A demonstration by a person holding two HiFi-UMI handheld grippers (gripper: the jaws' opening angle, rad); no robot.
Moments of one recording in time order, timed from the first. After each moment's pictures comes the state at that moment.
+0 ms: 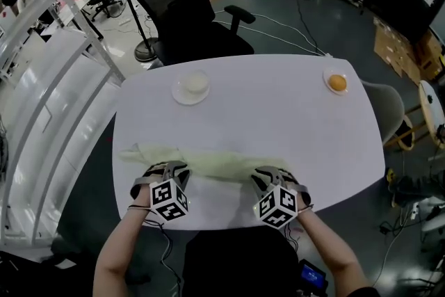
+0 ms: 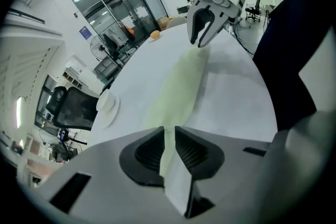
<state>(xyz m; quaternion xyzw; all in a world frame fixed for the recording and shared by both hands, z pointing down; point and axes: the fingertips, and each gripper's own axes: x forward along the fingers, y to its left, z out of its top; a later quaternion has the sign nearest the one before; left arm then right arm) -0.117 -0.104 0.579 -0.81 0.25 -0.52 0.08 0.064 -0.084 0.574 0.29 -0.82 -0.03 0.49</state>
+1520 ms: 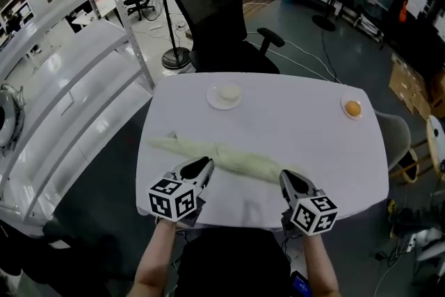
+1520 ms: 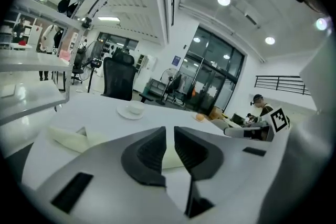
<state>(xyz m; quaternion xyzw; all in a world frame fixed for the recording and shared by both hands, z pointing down) -0.145 -0.095 0.447 -0.83 0.48 -0.01 -0.26 0.064 -0.077 0.464 0.46 -0.85 0.25 0.11</state>
